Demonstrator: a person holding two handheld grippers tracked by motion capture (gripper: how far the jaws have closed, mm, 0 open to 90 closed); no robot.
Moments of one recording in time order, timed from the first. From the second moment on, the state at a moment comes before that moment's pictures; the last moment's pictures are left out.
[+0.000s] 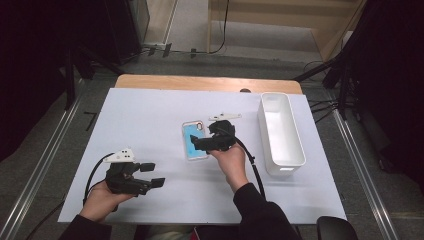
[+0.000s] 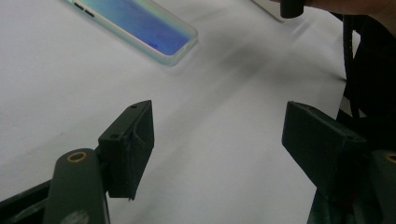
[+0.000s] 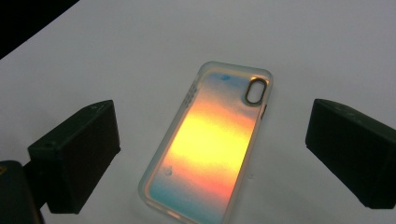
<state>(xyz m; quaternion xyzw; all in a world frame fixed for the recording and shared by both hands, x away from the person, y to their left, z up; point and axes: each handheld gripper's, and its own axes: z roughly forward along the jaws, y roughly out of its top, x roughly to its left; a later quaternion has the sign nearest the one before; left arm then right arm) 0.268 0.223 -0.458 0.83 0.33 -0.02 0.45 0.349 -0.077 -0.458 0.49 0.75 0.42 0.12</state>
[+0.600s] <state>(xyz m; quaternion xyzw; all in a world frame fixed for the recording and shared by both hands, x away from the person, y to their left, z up) 0.267 0.222 -0.459 0.83 0.33 -0.02 0.45 0.361 -0.056 -0.466 0.53 0.73 0.41 0.13</state>
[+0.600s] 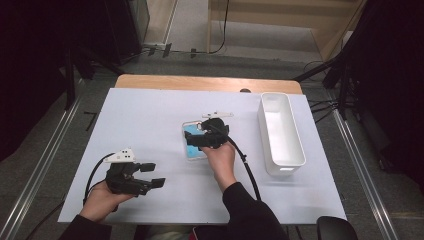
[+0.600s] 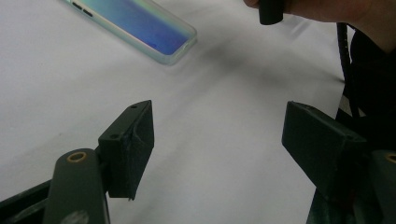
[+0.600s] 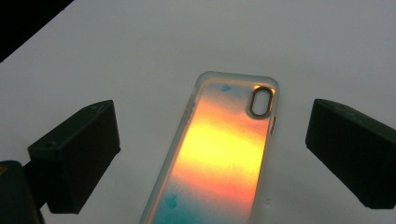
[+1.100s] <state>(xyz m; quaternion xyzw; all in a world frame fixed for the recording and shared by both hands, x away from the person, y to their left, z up) 0.267 0.222 -0.458 0.83 0.32 -0.02 0.45 0.368 -0.040 -0.475 0.56 0.72 0.39 0.14</state>
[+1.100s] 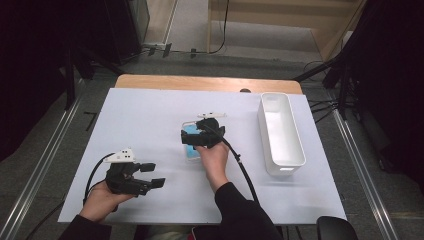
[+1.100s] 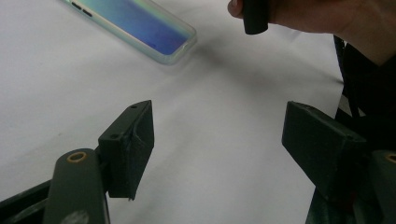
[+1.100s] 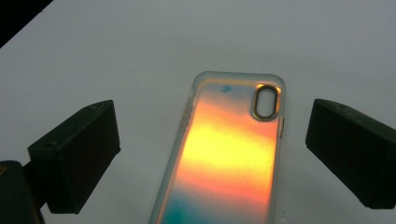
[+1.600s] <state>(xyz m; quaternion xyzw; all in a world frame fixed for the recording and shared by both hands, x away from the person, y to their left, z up) 0.267 0.222 -0.458 0.83 0.32 -0.02 0.45 0.371 -0.028 -0.481 0.57 0.71 0.38 0.15</state>
